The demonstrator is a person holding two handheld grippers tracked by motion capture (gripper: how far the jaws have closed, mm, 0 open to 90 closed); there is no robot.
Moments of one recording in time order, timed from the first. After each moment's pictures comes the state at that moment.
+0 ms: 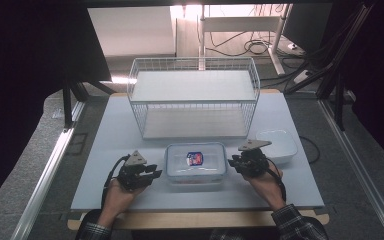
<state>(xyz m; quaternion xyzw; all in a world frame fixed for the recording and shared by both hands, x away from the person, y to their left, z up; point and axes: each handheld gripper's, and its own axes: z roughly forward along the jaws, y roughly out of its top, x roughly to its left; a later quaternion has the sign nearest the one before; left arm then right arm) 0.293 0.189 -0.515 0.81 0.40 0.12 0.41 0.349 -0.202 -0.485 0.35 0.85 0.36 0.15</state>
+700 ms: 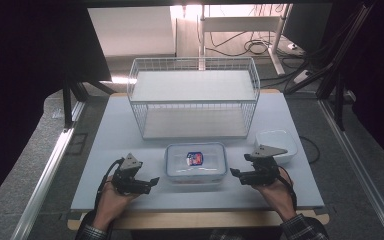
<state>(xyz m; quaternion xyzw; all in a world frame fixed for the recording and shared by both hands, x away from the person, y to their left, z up) 0.286 0.196 -0.523 0.82 0.41 0.15 0.38 0.326 -0.225 -0.480 0.33 0.84 0.41 0.15</state>
